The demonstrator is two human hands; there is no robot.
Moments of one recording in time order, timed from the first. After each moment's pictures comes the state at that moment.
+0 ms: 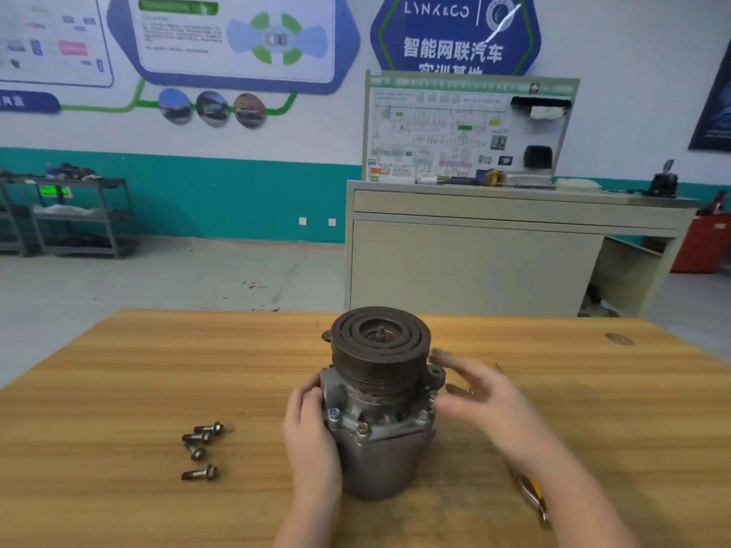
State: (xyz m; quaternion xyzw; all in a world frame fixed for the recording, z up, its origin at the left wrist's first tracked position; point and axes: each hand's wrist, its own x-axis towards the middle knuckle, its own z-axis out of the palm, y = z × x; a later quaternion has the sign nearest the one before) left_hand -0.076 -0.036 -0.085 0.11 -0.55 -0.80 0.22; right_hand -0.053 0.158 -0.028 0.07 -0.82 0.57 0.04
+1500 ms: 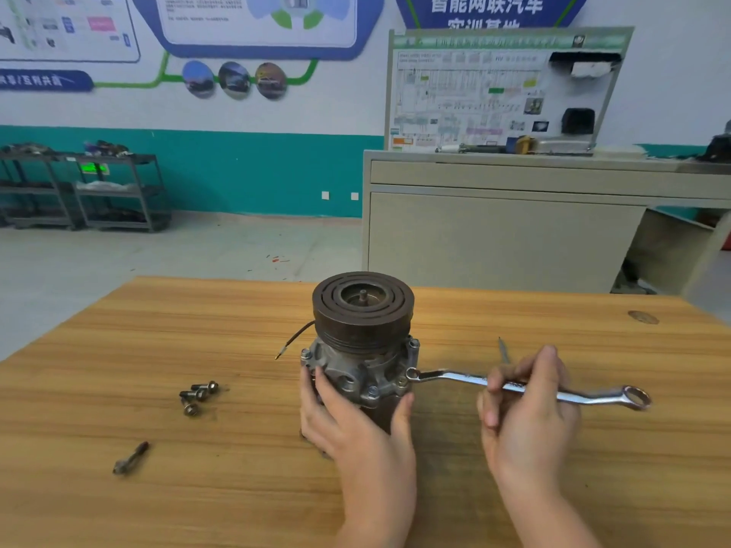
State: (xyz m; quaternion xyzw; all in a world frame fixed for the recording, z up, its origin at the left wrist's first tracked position) left_hand -0.024 0.054 -0.093 0.12 -0.78 -0.48 0.38; right_hand -0.029 0.157 -0.048 -0.03 -0.43 0.85 0.32
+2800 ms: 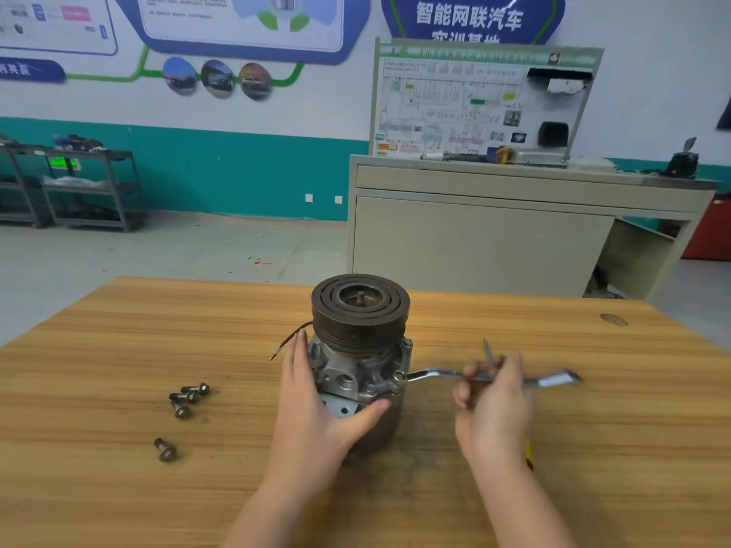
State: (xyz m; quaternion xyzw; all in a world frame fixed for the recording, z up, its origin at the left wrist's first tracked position) left_hand -0.040 -0.031 -0.087 -0.08 -0.82 -0.52 0.23; right_hand -0.050 0.147 -0.051 -0.14 -0.36 0.88 0.28
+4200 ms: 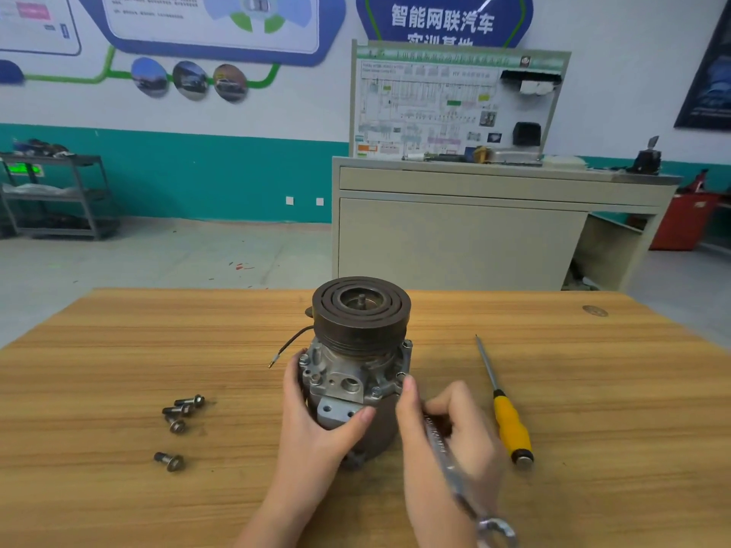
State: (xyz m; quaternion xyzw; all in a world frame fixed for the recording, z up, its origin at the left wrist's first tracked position) left_hand -0.039 -0.038 -0.097 -0.14 -0.67 -0.71 0.18; right_hand 0.013 0.079 -0.061 -0.02 -0.75 0.40 0.53
